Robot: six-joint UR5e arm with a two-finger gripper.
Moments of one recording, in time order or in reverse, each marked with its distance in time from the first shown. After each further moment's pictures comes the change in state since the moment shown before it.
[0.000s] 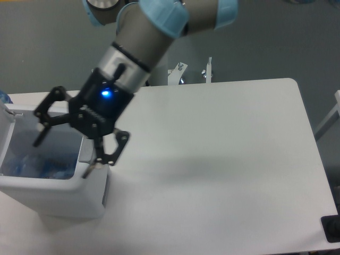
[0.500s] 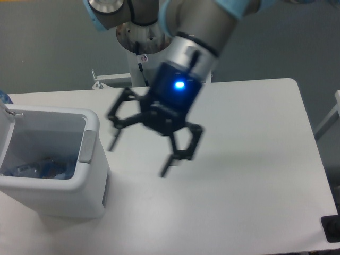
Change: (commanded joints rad) arm 0.210 -0.052 -0.014 -0.008 0.043 0.155
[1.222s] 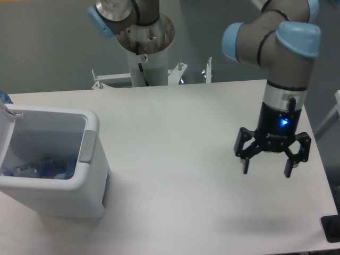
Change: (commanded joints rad) arm 0.105 -0.089 -0.032 -0.211 0.589 0.425
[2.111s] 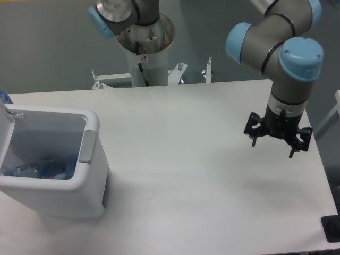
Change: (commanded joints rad) arm -0.005 -0.006 -0.002 -0.118 0.201 0.313
